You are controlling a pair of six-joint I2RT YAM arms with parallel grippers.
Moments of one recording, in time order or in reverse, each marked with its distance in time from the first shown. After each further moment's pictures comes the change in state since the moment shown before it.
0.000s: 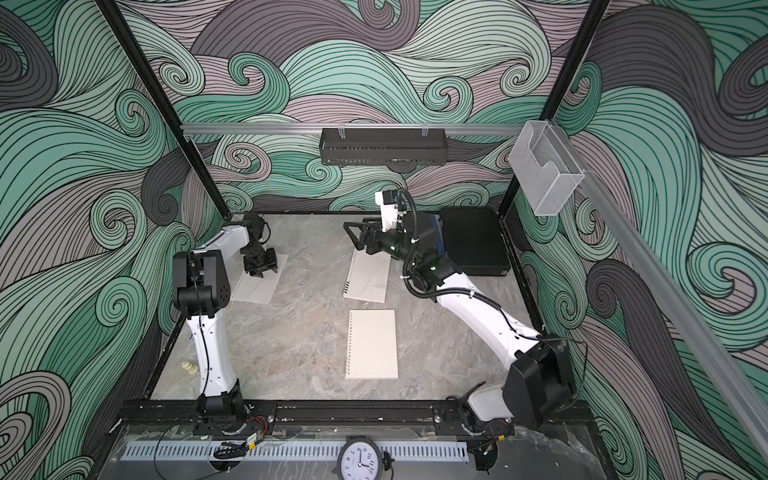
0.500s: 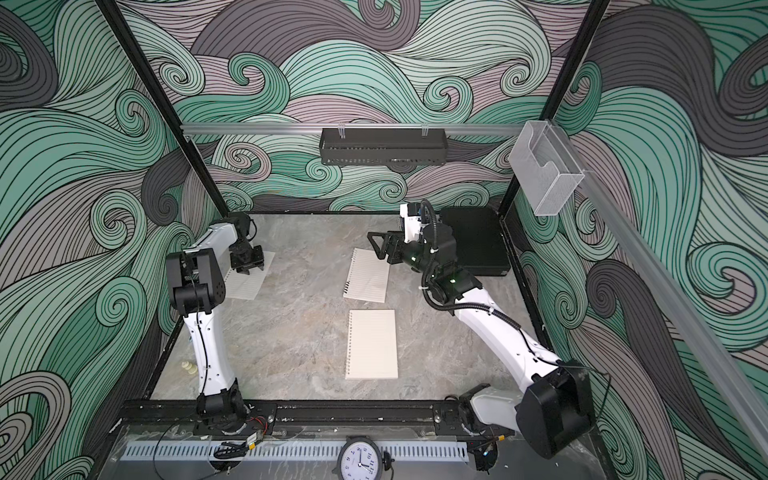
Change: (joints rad) left arm 0.094 0.061 0.098 -0.026 -0.048 0.079; right arm -0.097 -0.128 -0.152 -0.078 0.002 0.056
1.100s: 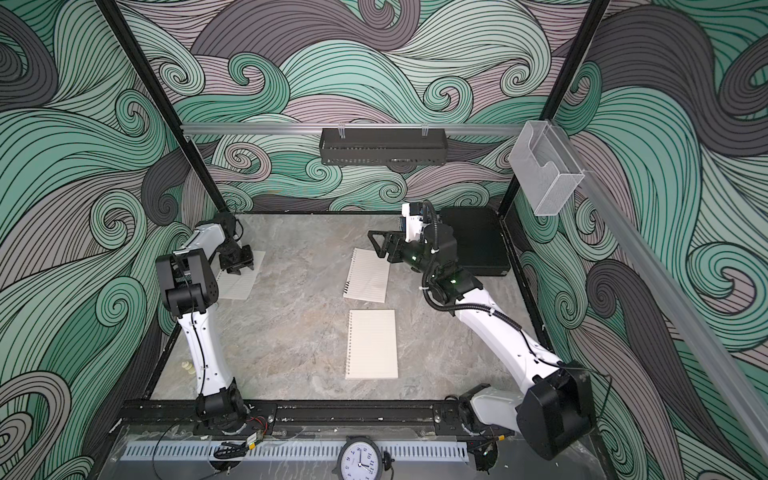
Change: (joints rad) left arm 0.075 0.016 0.035 -0.008 0.055 0.023; right arm -0.001 -0.005 0.000 0.005 0.010 0.049
